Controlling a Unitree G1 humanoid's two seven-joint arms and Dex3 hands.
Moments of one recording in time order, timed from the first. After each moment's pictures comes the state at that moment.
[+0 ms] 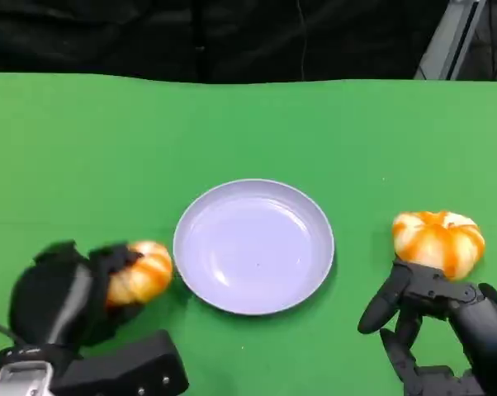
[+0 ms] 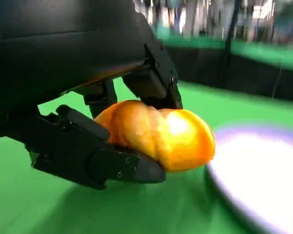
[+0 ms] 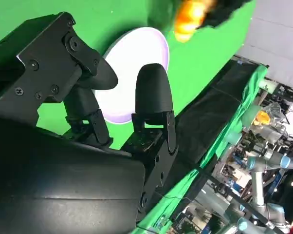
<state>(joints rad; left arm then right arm) -0.03 0.33 -0.23 0.15 0.79 0.01 0.41 0.34 -0.13 0.13 -0.45 -0.28 -0.14 0.07</state>
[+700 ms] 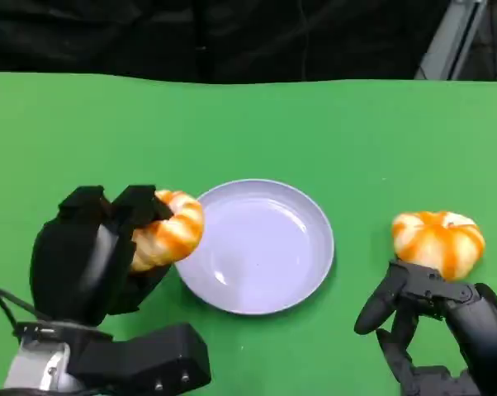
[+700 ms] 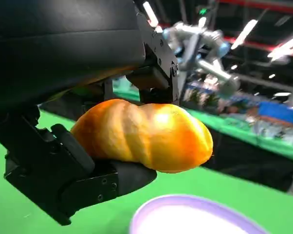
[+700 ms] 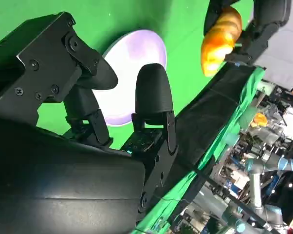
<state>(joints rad) -0.10 0.30 -0.24 0.07 0.81 -0.13 0.50 0.34 -0.13 0.14 -0.45 -0.28 -0.14 0.08</state>
